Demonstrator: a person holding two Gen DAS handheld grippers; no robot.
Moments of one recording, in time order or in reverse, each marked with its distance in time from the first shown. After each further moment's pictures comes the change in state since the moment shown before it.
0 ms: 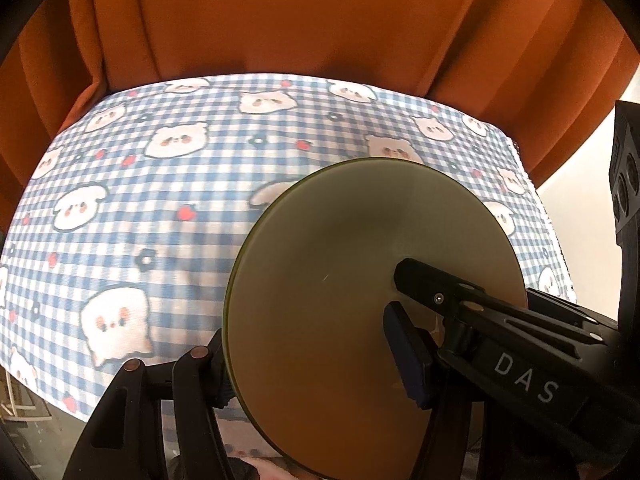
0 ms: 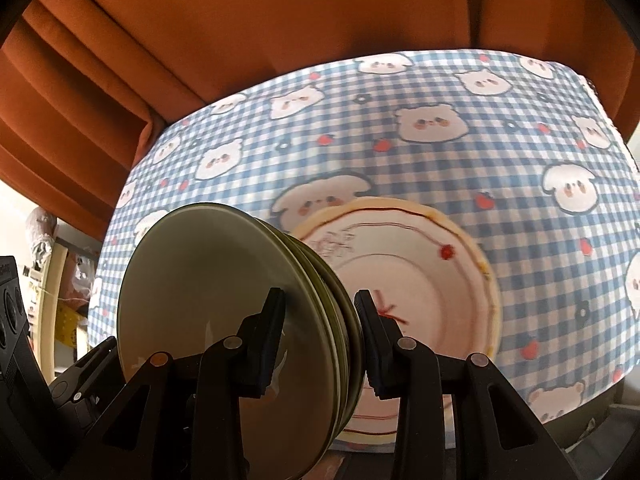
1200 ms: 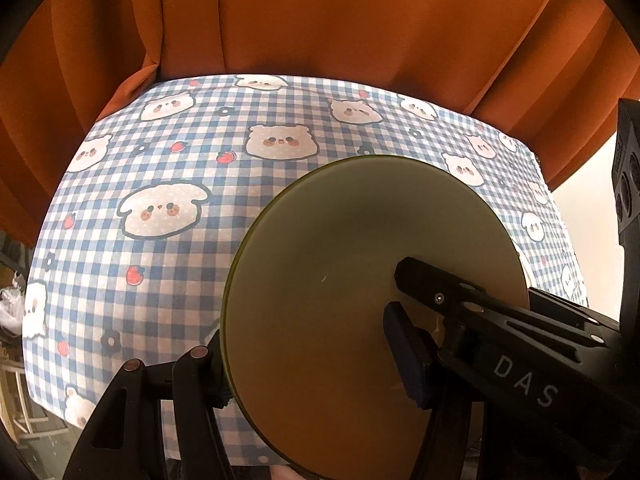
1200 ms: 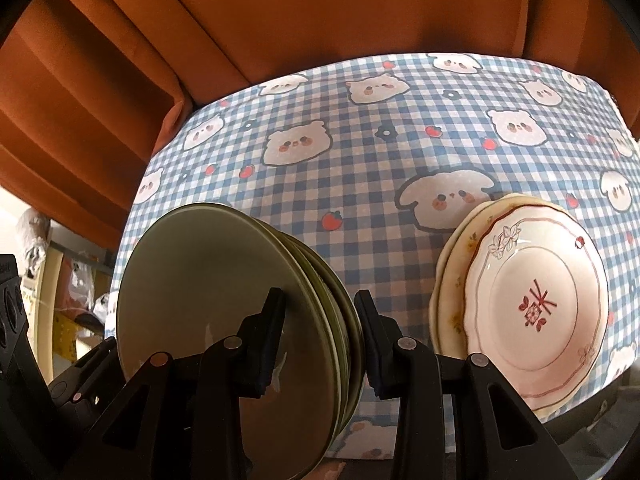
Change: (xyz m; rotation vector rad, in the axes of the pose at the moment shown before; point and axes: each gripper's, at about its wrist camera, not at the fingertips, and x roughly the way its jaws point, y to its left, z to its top) left arm -0.041 0.156 0.012 -0.009 0.012 -0.004; right arm 0.053 0.160 0.000 0.000 0.004 -0.028
